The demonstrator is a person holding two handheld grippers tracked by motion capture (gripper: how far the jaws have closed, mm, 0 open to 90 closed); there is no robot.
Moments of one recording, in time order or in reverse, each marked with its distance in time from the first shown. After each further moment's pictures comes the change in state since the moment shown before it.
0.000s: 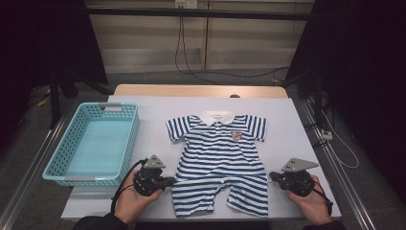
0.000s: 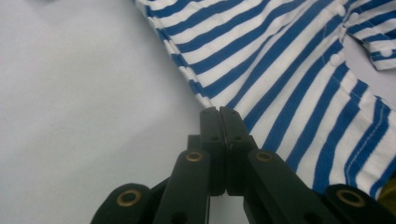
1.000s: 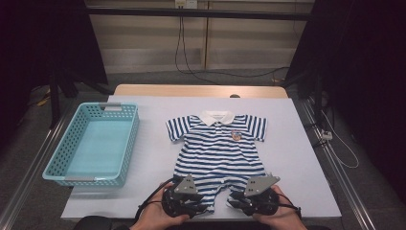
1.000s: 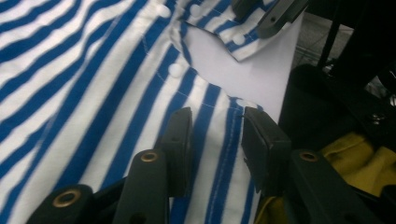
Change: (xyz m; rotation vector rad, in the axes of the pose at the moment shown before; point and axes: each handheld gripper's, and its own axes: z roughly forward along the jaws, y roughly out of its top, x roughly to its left) left arm -0.078 0.006 0.037 0.005 -0.223 0.310; right arm 0.101 0.036 0.017 -0.033 0.403 -0.249
